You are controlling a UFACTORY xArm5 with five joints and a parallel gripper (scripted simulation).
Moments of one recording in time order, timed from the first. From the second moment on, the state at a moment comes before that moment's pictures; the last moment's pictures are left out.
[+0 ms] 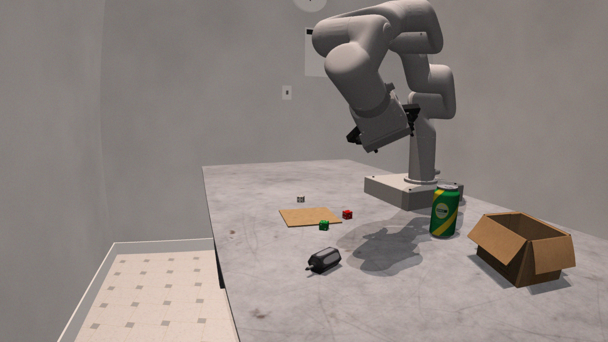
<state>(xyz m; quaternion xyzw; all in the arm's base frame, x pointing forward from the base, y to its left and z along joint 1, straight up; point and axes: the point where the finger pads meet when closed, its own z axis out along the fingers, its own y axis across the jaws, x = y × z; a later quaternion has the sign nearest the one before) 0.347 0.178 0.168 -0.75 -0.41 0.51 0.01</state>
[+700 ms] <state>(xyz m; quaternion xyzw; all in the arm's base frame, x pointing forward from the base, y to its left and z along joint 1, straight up) 0.347 0.178 0.168 -0.75 -0.41 0.51 0.02</state>
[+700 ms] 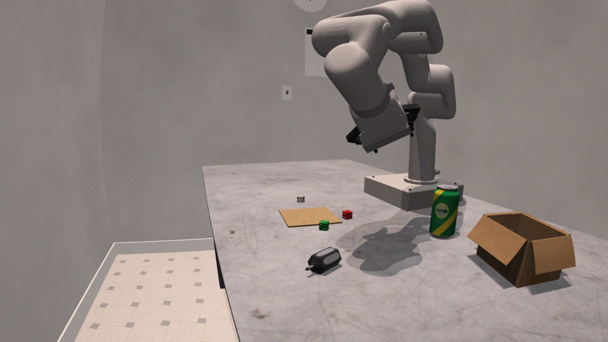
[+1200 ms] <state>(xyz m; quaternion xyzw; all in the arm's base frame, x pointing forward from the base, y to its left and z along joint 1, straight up) 0.389 0.105 0.139 -0.78 -0.46 0.41 0.11</state>
